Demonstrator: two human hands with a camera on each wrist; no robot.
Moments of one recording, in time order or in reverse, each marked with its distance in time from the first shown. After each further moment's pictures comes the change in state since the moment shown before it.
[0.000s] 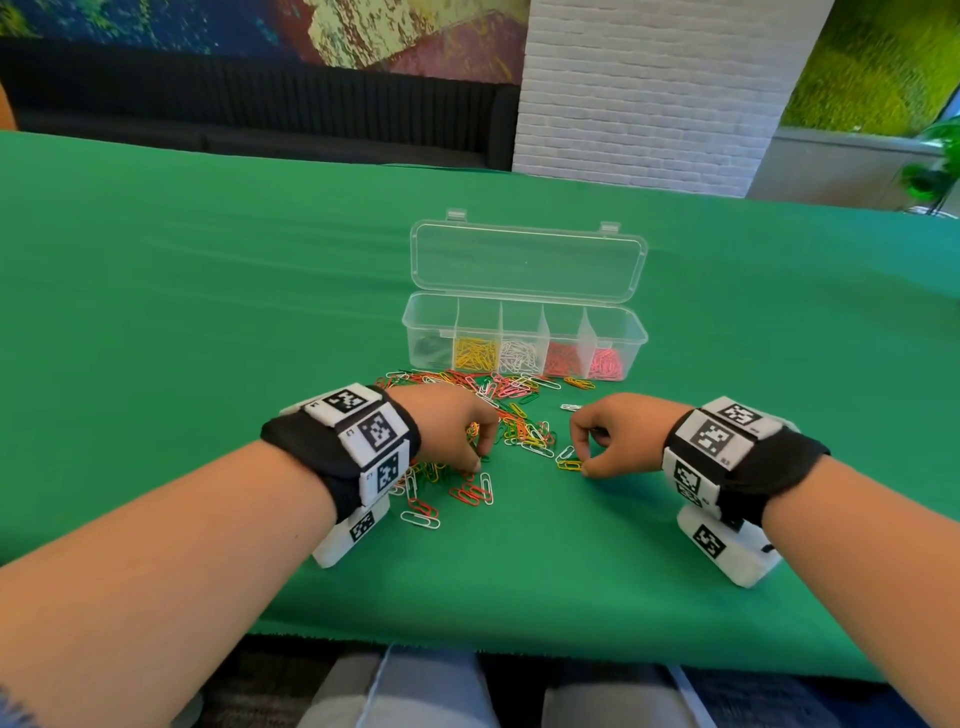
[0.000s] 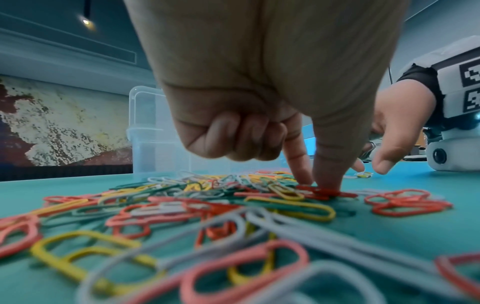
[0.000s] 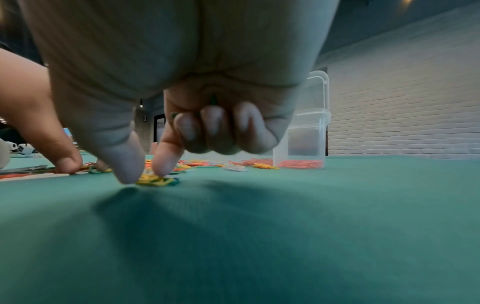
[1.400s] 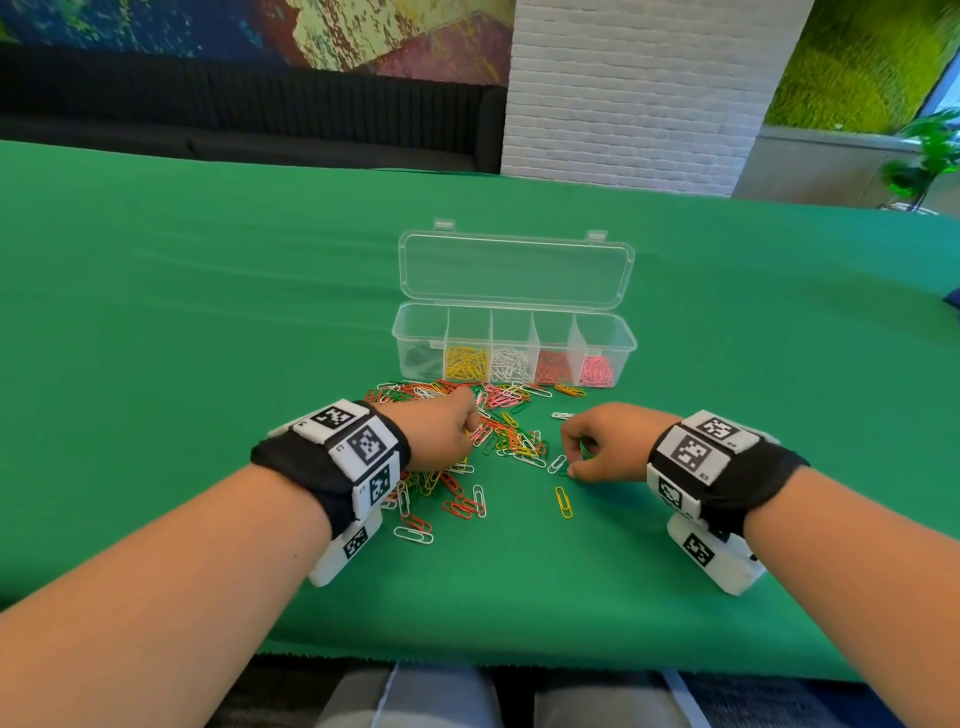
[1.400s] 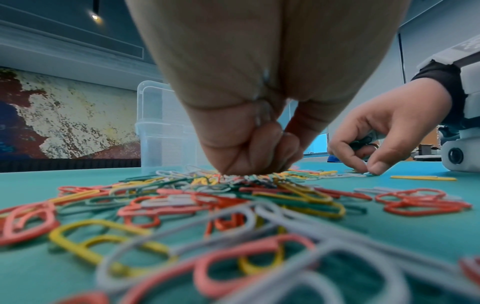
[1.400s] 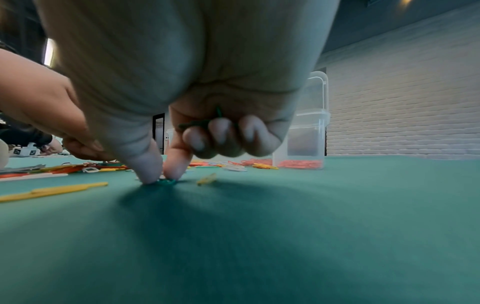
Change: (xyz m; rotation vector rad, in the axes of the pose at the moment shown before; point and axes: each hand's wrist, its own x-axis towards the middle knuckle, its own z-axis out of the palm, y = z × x) left_hand 0.003 -0.004 0.002 -0.168 -0.023 -0.131; right_hand 0.005 0.000 0.003 -0.034 0.026 -0.004
